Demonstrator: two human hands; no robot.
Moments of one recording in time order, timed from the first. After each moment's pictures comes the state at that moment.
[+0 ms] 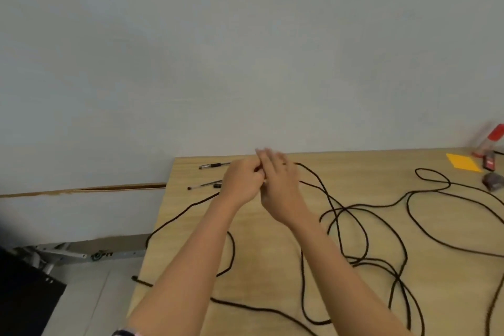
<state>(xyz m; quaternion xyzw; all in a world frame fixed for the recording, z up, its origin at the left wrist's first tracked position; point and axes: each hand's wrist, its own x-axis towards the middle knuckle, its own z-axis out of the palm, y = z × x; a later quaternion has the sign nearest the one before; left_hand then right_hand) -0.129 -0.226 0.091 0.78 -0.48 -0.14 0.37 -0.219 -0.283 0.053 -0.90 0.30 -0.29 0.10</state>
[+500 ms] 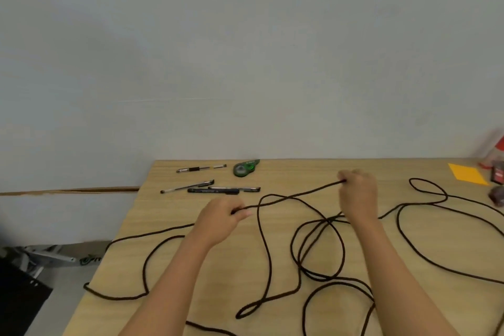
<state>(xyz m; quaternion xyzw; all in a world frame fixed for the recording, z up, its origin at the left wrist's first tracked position) -0.164 -0.234 0.018 0.80 -0.49 -0.17 0.29 -0.357 -0.441 0.018 -0.80 0.48 -0.34 0.12</state>
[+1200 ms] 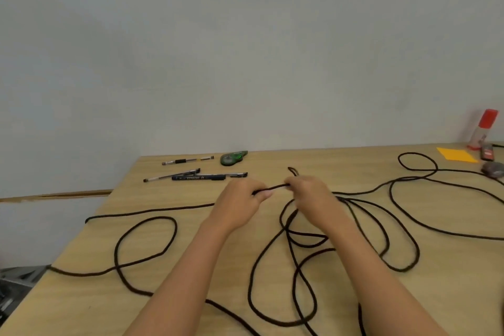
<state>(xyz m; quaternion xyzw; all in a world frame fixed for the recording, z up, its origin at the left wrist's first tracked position) -0.232 -0.256 -0.024 0.75 -0.57 -0.06 0.33 -0.363 -0.367 -0.029 -0.92 0.31 -0.19 0.12</state>
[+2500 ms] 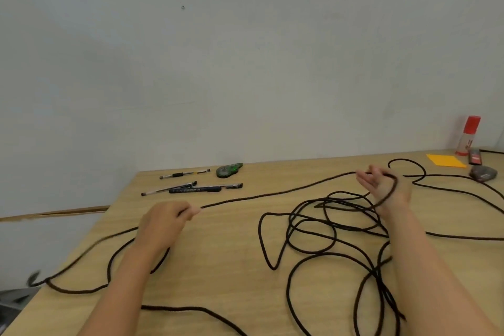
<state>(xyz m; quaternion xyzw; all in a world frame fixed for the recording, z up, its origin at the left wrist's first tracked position) -0.169 -0.180 -0.030 0.87 -0.43 0.05 0.25 -0.453 -0.451 -0.017 -0.32 0.36 -0.58 0.66</state>
